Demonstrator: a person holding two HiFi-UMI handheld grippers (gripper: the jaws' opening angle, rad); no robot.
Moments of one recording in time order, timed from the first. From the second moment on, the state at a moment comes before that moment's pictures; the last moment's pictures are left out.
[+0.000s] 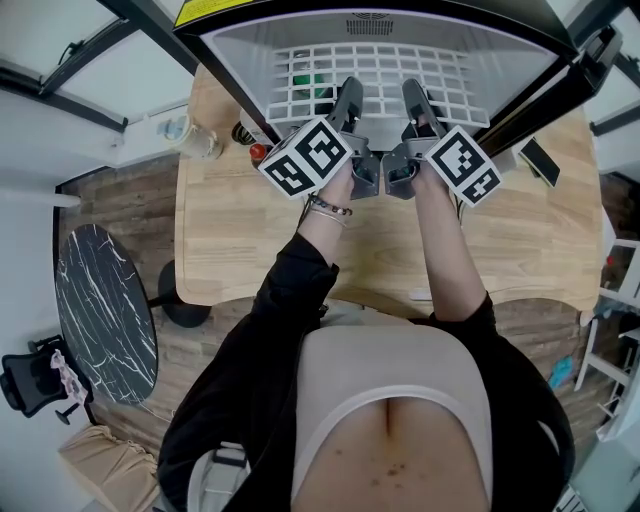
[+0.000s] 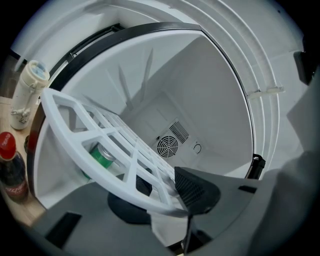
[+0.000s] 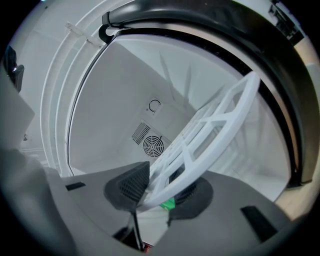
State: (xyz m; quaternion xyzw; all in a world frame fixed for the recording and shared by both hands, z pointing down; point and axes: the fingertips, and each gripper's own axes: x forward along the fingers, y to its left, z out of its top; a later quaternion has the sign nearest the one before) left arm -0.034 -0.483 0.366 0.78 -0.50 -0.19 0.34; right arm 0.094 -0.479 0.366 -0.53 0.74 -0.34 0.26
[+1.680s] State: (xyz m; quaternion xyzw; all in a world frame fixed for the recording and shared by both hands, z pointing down) left arm -0.034 -0.446 0.367 0.78 -0.49 -0.19 0.34; right arm 0.094 -0.441 0.368 -0.53 0.73 -0.34 0.25
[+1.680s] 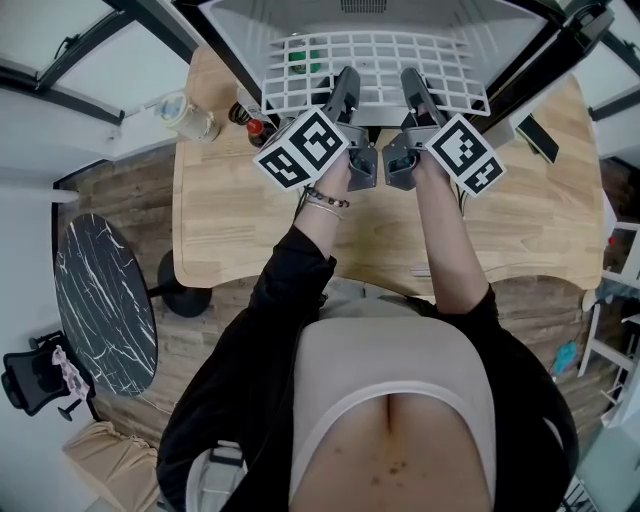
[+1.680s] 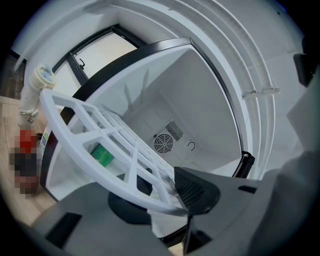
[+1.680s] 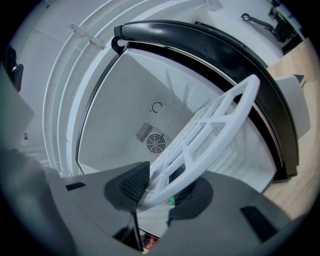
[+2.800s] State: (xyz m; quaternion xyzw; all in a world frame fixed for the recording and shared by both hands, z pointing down) left arm -0.035 -0.429 0.366 0.78 -0.49 -0.18 0.34; right arm 0.093 -0.424 0.367 -0.52 0.73 -0.35 0.25
